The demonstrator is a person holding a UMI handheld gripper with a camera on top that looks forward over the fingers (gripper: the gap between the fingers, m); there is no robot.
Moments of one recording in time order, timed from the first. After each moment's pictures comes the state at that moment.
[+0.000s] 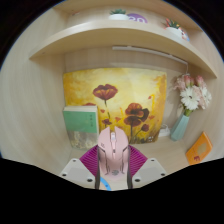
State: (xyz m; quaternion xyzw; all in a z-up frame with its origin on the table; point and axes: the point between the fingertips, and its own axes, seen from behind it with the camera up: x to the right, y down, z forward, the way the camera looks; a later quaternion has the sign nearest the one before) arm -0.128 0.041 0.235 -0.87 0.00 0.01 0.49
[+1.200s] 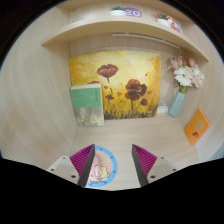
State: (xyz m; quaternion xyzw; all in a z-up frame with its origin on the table) arm -0.145 -0.070 0.197 -0.91 0.01 0.03 0.42
